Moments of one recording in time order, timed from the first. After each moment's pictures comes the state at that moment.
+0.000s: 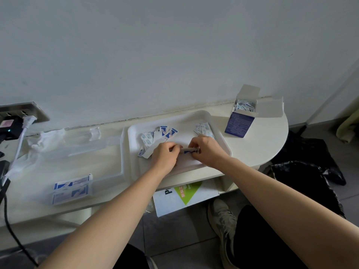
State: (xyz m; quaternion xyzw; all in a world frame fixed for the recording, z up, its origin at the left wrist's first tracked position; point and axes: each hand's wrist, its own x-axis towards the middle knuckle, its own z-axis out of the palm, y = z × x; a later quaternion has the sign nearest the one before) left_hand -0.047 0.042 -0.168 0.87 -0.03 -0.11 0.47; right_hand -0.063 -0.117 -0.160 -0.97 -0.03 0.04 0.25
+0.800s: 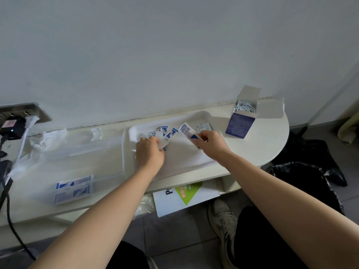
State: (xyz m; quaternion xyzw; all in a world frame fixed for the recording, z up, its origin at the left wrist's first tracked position) left_hand -0.026 0.069 -0.167 0.97 0.02 -0.04 0.24; right_hand -0.058 -0.120 -0.147 -0.90 0.13 0.03 0.42
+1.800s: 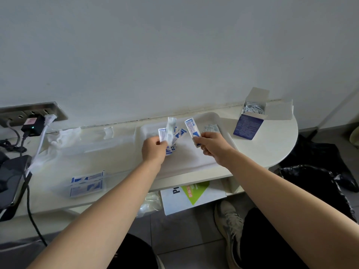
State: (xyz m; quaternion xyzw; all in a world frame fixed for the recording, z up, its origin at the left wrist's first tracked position) left_hand -0.031 0.079 -0.154 0.83 0.13 -0.04 0.54; right_hand -0.053 -0.099 -0.146 -0.72 0.18 0.10 0.67
